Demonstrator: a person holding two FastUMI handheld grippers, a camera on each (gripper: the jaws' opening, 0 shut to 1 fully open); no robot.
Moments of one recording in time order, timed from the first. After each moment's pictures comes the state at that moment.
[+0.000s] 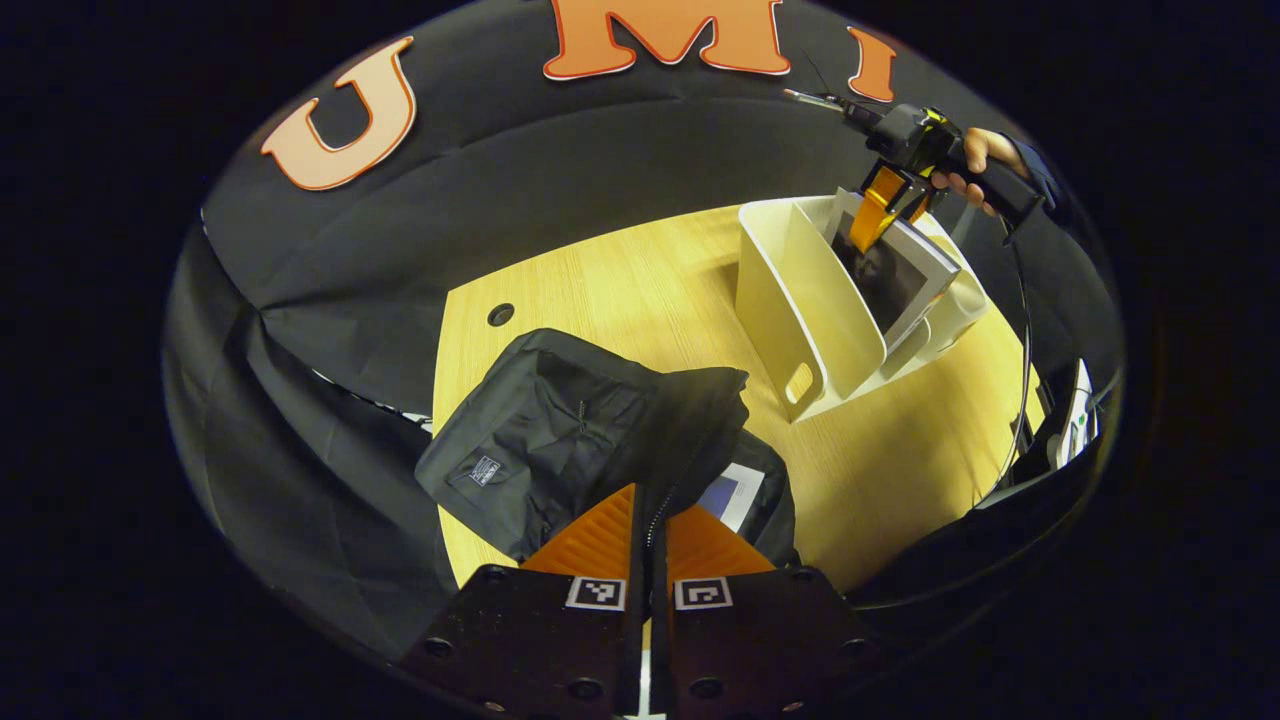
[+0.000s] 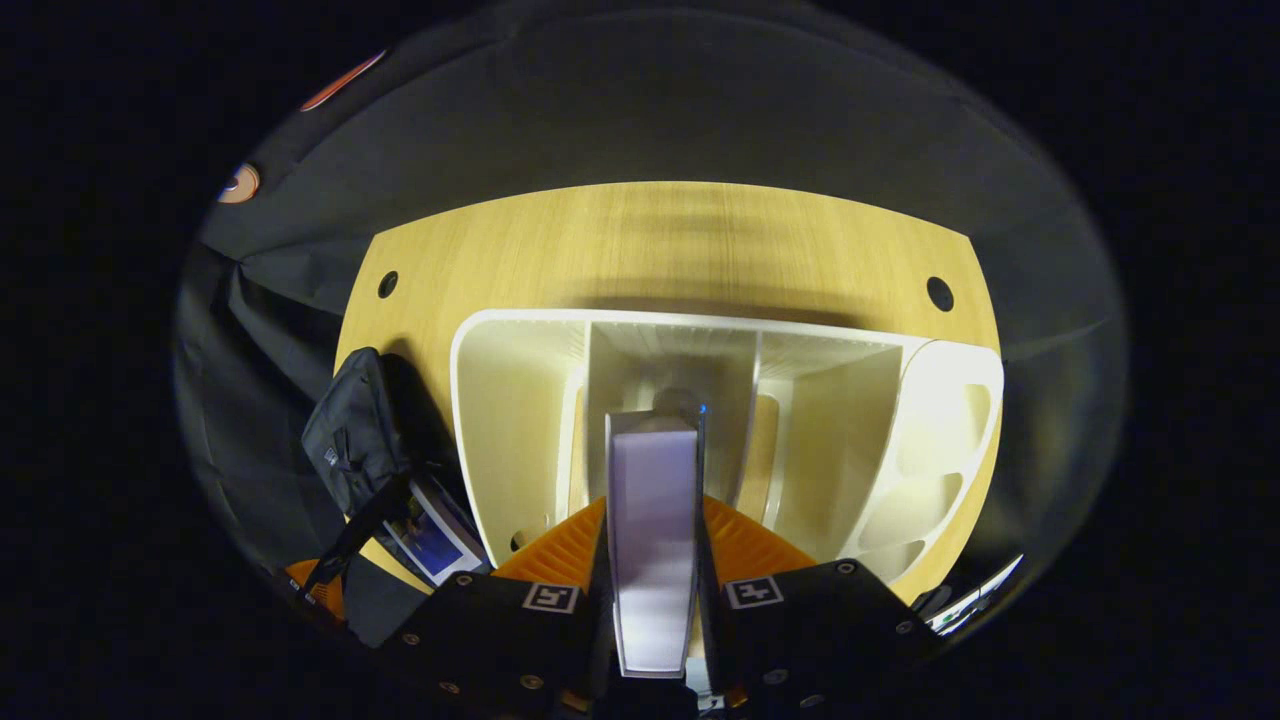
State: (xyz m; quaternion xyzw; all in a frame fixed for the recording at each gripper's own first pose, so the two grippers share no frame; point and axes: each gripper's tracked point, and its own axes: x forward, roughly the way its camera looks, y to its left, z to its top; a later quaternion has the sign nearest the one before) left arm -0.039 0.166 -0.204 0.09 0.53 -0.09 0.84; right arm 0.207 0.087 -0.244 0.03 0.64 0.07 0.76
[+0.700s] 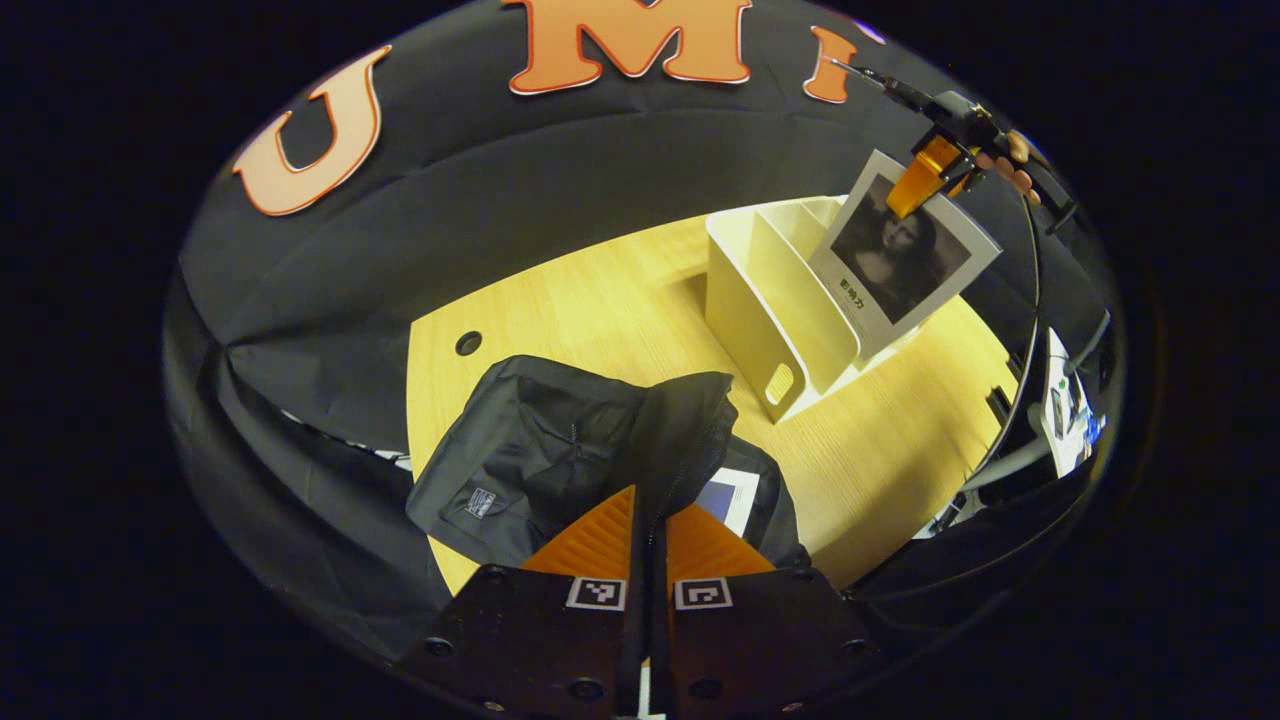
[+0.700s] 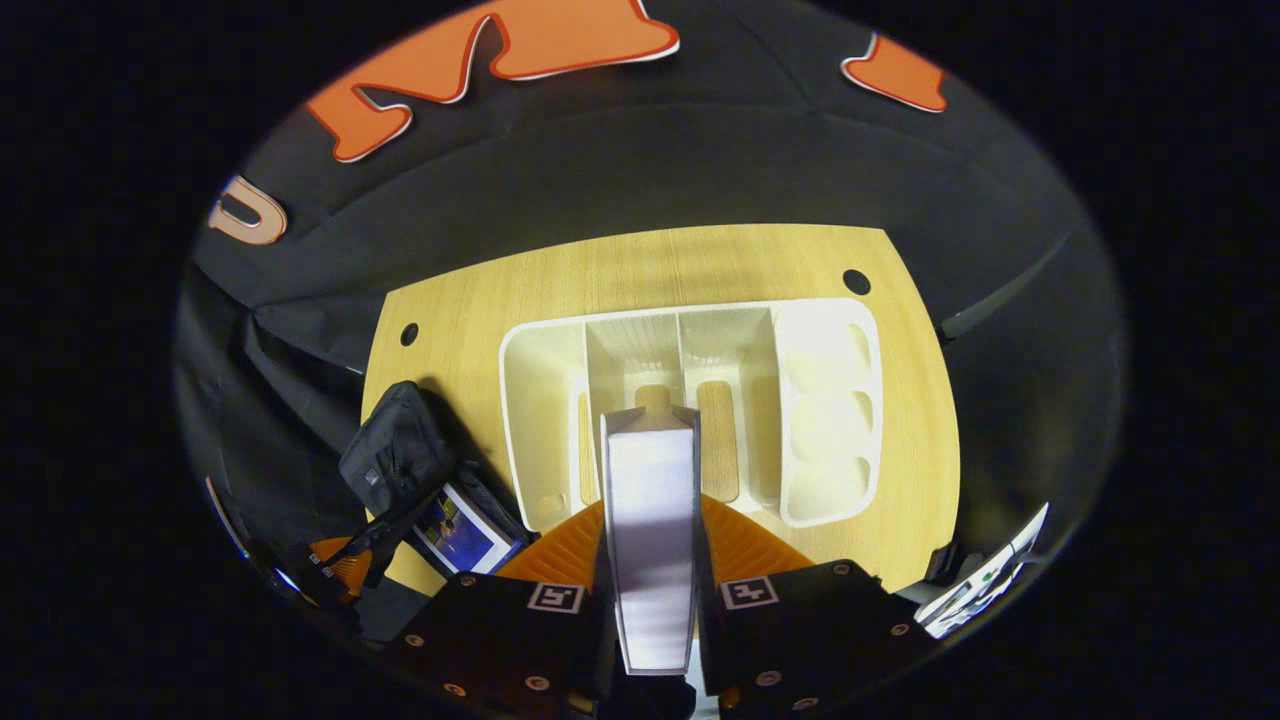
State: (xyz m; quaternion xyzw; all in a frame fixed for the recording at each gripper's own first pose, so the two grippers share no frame) left arm -0.030 0.186 -0.204 0.11 0.50 -0.19 0.84; right arm 0.134 0.065 -0.141 0.08 0.57 0.00 0.82
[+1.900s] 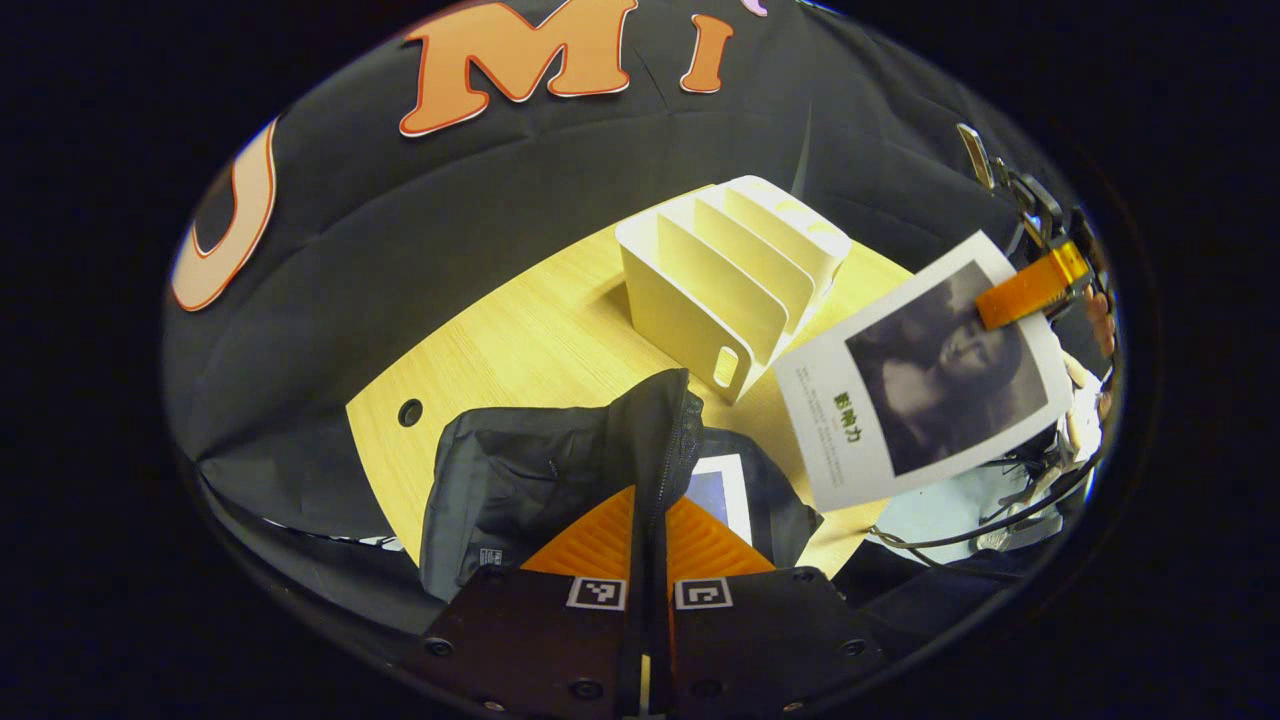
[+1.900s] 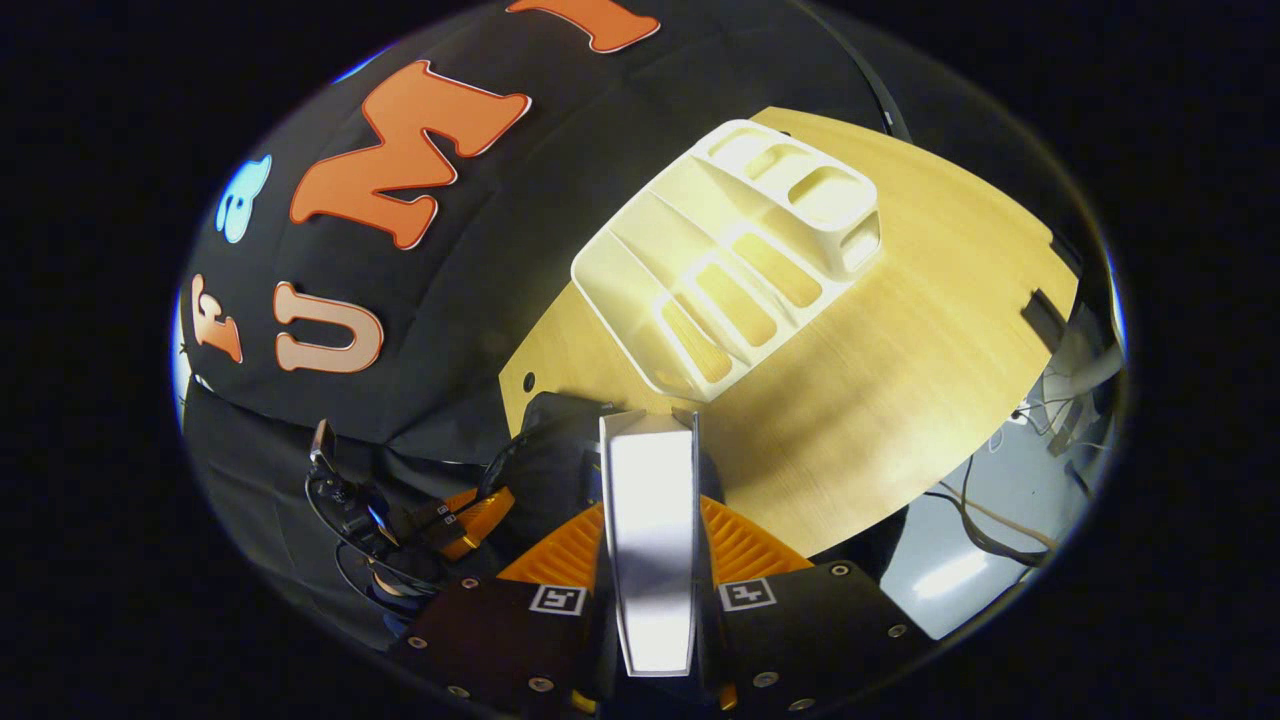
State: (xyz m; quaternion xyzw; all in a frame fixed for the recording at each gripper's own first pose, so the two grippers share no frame) left arm -0.023 0.187 -0.202 0.15 0.46 -0.34 0.81; right arm -0.068 0.199 -0.156 0.43 0.47 0.00 0.78
